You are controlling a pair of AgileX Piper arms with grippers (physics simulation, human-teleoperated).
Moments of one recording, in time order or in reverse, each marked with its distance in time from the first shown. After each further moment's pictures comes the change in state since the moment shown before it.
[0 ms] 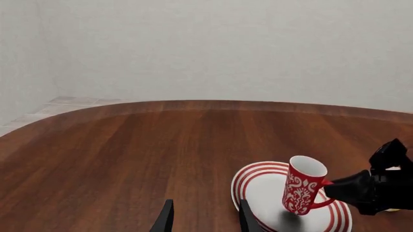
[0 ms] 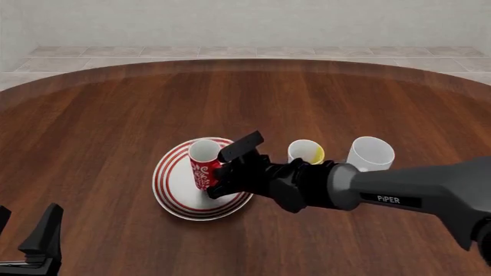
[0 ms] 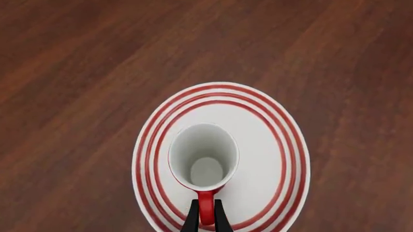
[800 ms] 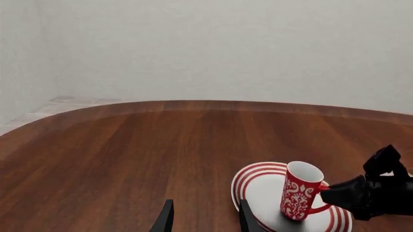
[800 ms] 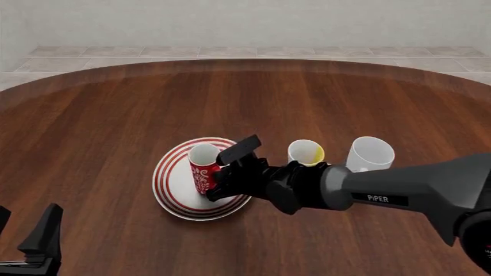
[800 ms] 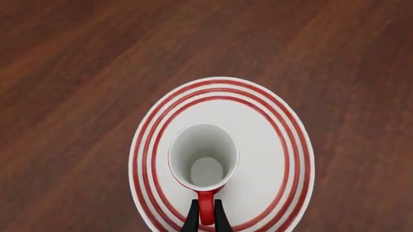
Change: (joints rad) left arm 0.003 0.000 0.002 -0.003 -0.006; right arm 0.001 0.038 -0.010 -0.008 0.005
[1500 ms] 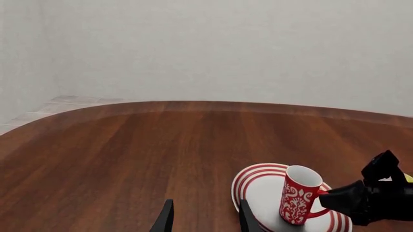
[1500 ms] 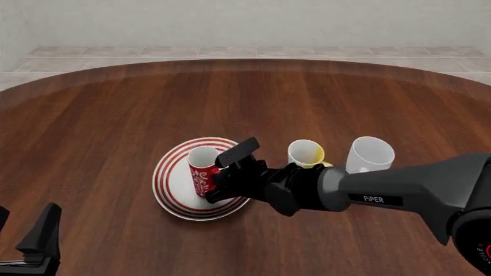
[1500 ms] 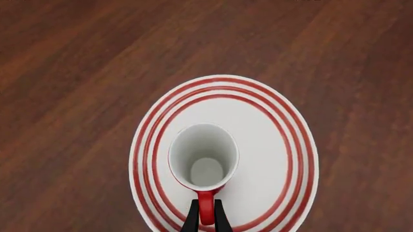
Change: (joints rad) left arm 0.007 0.000 -0.003 0.001 -0.008; right arm 0.004 0.016 0.000 -0.012 0.011
